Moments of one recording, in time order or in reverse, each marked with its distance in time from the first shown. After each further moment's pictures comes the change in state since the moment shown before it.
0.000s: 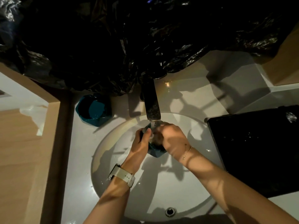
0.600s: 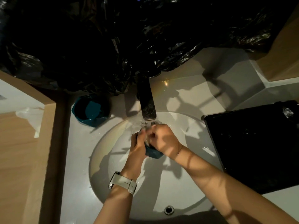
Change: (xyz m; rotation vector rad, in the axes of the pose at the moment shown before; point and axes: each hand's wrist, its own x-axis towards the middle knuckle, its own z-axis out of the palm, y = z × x) left_hand -0.018 -0.002 0.007 -0.181 0.083 -0.058; right_hand 0.004 -0.007 0.008 0.189 -0.071 -0.041
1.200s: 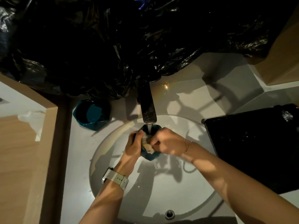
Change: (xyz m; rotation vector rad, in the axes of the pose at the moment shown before) left_hand 0.017 0.020 -0.005 0.130 -0.007 0.036; right_hand 0.001 0.004 -0.026 -0.157 -0.318 -0.098
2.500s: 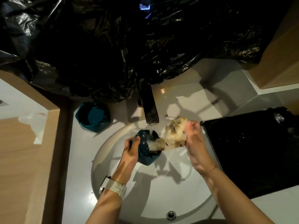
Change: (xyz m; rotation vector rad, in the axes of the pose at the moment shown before) left_hand -0.014 -0.013 -0.022 0.034 0.019 -0.039; right_hand -0.052 0.007 0.012 1.145 0.828 0.251
